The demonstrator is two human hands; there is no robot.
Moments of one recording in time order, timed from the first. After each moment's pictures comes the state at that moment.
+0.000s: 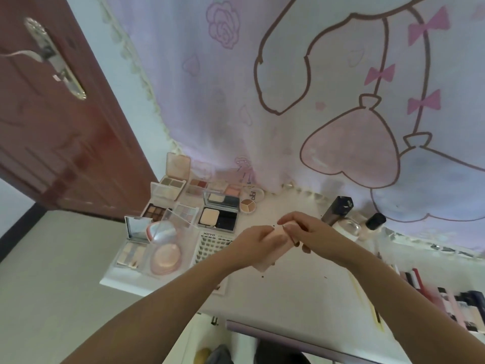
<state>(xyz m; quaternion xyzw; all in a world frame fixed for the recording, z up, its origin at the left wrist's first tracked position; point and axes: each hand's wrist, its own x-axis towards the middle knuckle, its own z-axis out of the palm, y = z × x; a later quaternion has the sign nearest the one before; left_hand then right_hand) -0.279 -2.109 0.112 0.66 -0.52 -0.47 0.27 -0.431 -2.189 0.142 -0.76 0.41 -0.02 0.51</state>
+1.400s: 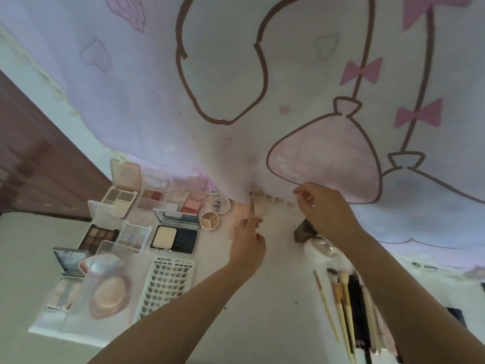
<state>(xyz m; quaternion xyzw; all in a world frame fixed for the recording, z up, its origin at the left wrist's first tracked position) -0.331 -2.219 0.040 0.77 -0.42 -0.36 0.32 -0.455 -2.314 0.143 -0.80 0.53 -0.09 0.26</state>
